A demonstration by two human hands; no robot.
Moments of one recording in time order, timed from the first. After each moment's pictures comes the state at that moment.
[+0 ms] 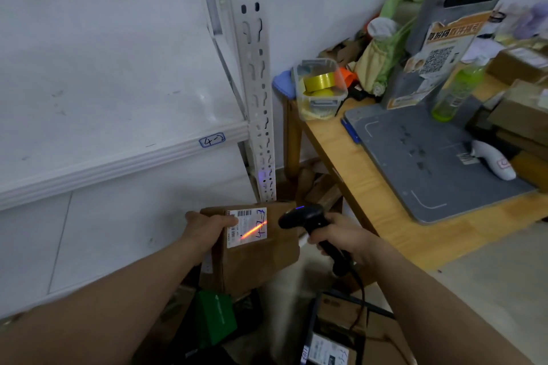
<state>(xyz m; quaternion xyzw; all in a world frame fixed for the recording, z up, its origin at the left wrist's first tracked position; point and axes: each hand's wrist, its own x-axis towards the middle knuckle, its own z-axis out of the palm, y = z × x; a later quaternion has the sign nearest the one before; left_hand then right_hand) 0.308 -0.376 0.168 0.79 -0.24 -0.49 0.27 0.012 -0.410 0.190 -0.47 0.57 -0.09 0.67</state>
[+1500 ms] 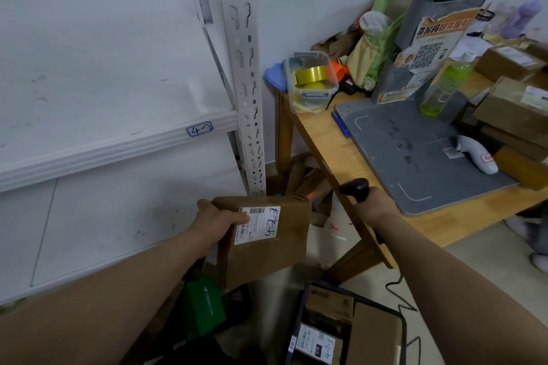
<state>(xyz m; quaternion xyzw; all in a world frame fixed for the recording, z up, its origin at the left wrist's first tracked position) 0.265 -0.374 0.179 0.76 -0.28 -0.53 0.26 -0.059 -0.455 0.168 -0.53 0.78 -0.05 0.32</state>
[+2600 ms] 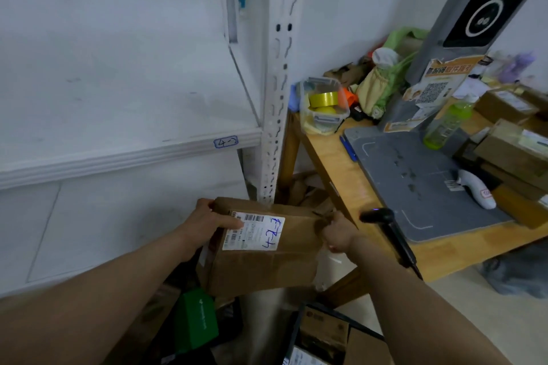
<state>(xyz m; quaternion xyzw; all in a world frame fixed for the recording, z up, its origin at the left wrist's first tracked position) 0.320 -0.362 0.204 0.67 -0.31 -0.59 0.31 0.021 -0.432 0.179 -0.51 0.71 -0.05 0.48</state>
